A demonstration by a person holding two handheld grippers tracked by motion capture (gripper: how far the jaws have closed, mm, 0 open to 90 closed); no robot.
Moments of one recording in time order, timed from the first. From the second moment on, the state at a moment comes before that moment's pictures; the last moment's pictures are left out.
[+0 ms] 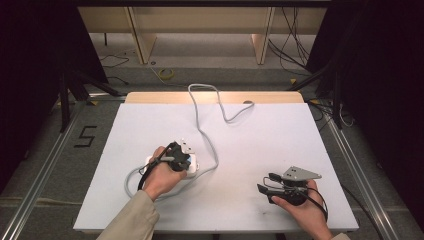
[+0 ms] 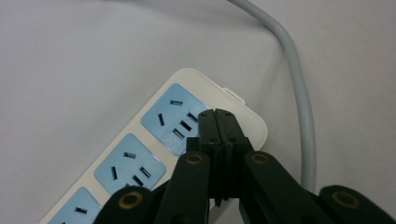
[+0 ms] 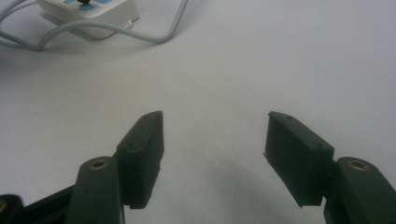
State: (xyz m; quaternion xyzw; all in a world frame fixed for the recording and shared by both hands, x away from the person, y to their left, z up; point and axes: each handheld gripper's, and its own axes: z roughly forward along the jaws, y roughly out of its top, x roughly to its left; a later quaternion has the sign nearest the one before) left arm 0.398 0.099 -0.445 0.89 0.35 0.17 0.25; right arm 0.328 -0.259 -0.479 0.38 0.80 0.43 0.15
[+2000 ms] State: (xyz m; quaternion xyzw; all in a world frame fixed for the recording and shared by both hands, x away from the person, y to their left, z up) left arm 0.399 0.097 -0.448 0.89 0.36 0.16 0.24; right arm 0.326 -0.259 -0.478 0.38 0.80 0.43 0.16
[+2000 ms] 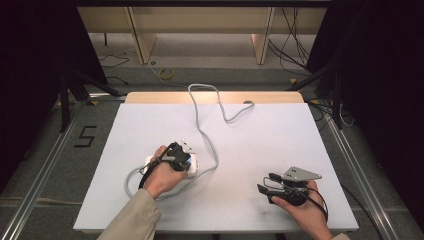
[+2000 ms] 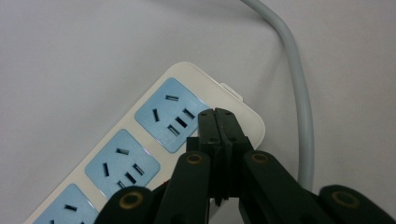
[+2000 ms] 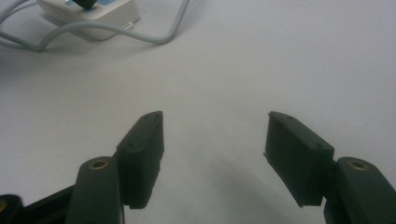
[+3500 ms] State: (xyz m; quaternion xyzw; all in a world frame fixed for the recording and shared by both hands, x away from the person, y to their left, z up) left arm 0.404 0.100 -0.450 0.88 0.37 0.13 0.26; right arm 0.327 -0.260 -0.478 0.38 0.80 0.43 0.15
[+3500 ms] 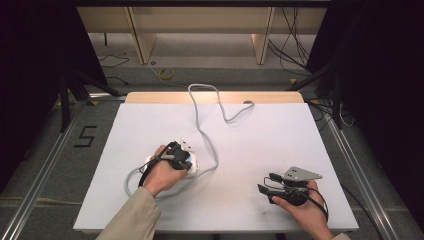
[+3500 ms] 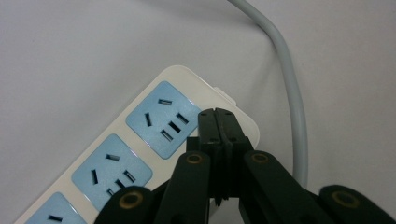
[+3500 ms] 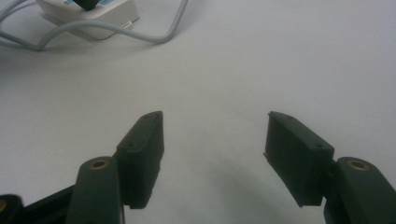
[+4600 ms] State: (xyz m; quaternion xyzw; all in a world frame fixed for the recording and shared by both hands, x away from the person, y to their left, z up) left arm 0.399 0.105 -0.441 0.87 0.36 0.17 0.30; right arm 0.327 -0.260 -0.477 0.38 0.80 0.43 0.16
